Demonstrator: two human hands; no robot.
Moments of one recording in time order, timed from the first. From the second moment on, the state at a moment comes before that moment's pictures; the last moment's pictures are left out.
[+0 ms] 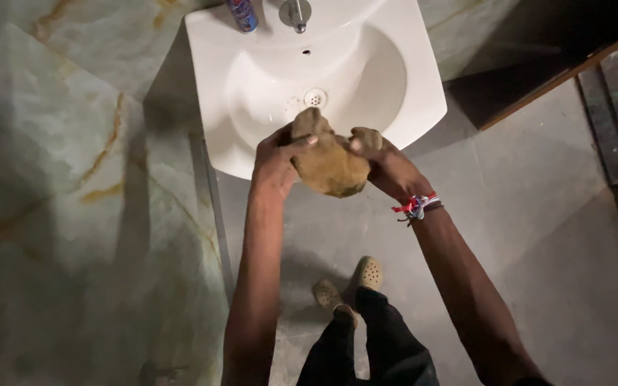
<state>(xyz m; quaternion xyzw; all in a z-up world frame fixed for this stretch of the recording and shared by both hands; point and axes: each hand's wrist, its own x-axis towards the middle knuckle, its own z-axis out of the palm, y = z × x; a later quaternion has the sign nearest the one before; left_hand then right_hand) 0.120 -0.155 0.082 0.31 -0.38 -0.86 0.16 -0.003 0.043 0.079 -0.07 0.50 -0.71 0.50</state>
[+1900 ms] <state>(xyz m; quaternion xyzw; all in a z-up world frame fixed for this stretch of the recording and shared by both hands) 0.164 -0.118 0.186 0.05 -0.90 -0.44 -0.01 0.040 0.068 0.200 -0.54 0.72 -0.41 0.15</state>
